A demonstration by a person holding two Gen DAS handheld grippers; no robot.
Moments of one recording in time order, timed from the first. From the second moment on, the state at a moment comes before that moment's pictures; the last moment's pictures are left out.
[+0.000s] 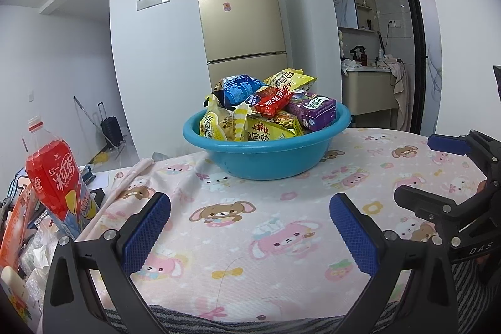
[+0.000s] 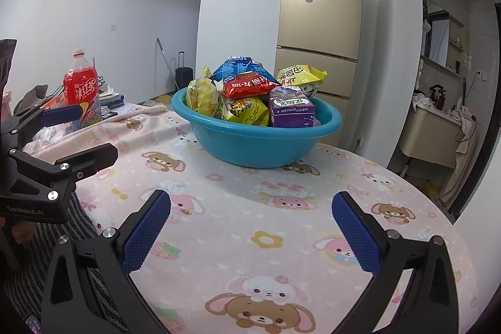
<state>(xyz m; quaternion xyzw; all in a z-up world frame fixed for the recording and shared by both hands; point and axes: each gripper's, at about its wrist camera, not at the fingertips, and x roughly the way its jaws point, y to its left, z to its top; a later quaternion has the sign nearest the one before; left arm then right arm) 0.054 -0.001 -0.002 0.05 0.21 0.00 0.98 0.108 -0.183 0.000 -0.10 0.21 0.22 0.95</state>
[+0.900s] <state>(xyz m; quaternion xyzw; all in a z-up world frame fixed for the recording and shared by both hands) 0.053 -0.001 -0.003 0.06 0.21 0.00 0.98 0.109 -0.184 -0.002 -0.10 0.22 0.22 0.94</state>
